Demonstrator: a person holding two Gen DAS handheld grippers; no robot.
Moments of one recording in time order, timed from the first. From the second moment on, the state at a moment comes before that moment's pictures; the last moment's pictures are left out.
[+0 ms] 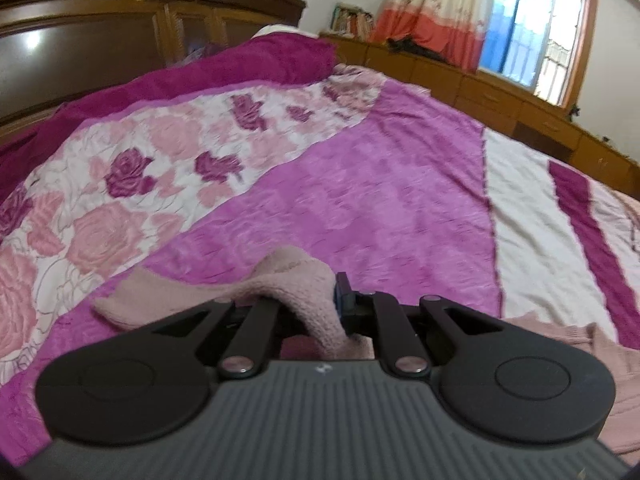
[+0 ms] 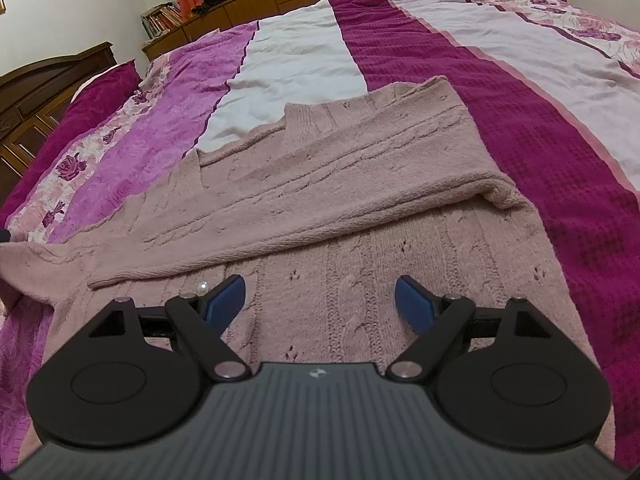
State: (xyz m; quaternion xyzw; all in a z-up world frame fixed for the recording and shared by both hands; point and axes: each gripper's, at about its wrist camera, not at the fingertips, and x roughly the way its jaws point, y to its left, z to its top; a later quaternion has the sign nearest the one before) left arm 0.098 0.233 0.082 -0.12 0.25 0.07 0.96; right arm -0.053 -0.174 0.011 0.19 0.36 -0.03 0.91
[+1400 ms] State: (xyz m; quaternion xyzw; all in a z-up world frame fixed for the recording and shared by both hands) left arm 0.059 0.050 0.025 -0.02 0.36 -0.10 0.93; right arm -0.049 -0.183 0.018 0.14 0.40 -0.03 0.90
